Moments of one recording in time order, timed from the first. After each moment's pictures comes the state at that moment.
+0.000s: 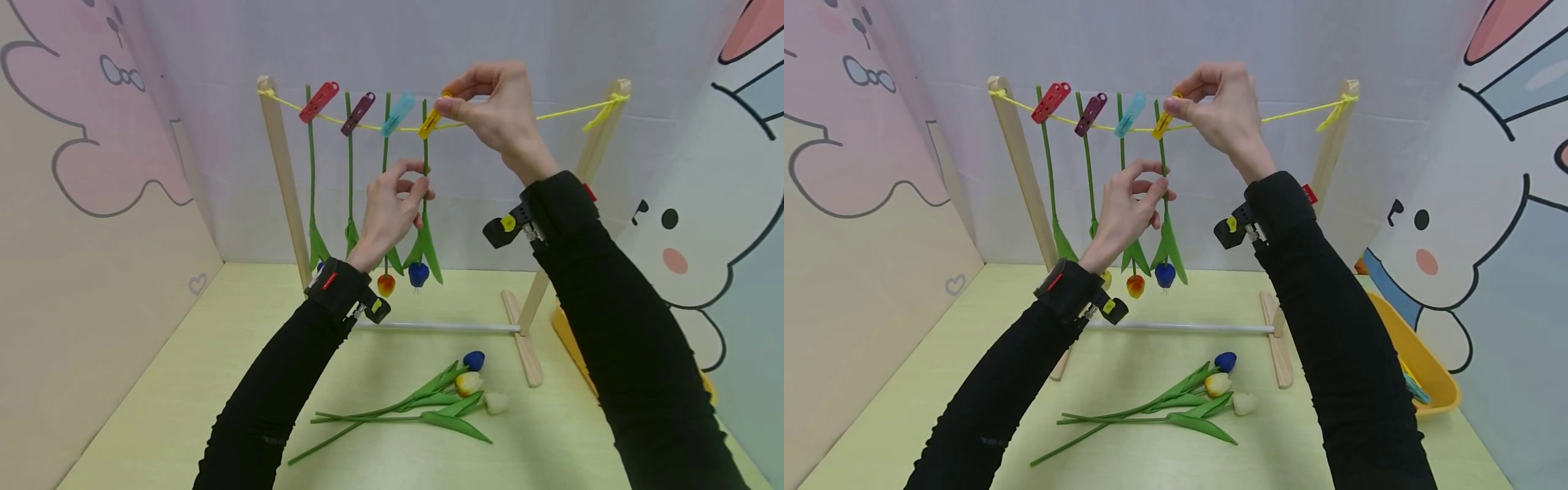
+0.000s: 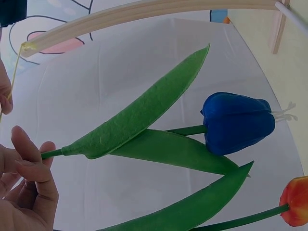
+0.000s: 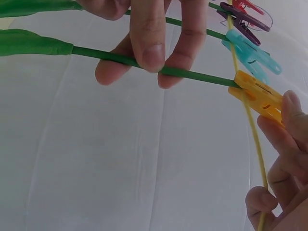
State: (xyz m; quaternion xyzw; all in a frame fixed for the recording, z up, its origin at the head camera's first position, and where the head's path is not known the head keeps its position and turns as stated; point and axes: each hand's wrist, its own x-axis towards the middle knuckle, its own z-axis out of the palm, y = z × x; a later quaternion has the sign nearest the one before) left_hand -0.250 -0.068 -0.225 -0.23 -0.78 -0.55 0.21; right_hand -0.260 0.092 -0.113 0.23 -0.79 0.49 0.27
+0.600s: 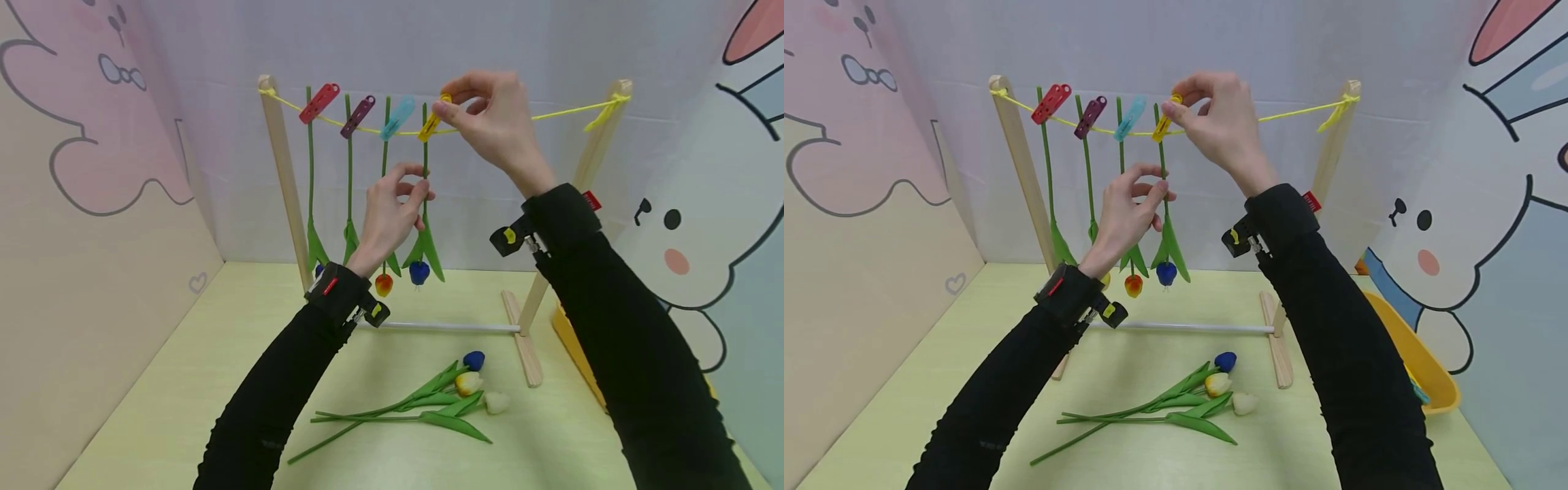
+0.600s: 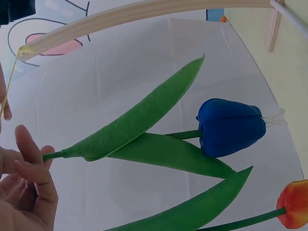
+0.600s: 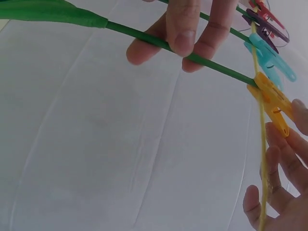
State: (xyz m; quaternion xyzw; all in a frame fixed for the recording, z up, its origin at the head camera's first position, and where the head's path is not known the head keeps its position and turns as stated) left_hand -0.247 -0.065 -0.229 -0.23 -0.77 -0.55 0.21; right_hand -0.252 0.092 -0.120 0.25 -0.82 0.40 0.32
